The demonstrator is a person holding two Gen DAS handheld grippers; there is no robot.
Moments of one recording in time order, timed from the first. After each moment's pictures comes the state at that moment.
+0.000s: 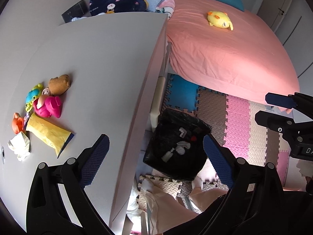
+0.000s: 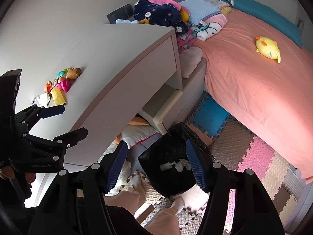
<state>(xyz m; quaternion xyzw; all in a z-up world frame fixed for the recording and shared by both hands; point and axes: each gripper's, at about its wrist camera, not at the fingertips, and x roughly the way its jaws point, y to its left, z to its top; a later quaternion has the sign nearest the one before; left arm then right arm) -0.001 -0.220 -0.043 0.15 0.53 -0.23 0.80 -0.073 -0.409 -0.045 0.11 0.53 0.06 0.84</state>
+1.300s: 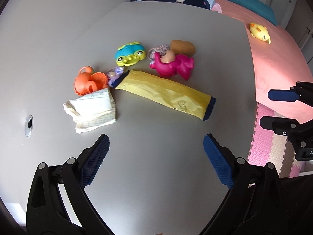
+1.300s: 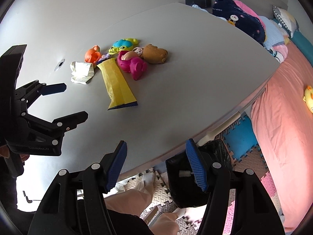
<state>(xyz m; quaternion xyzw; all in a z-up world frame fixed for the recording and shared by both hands) 0.031 -0.042 -0.036 0.14 0.53 -0.14 0.82 -0.003 -0.216 -0.044 -0.01 0.55 0.20 0.81</state>
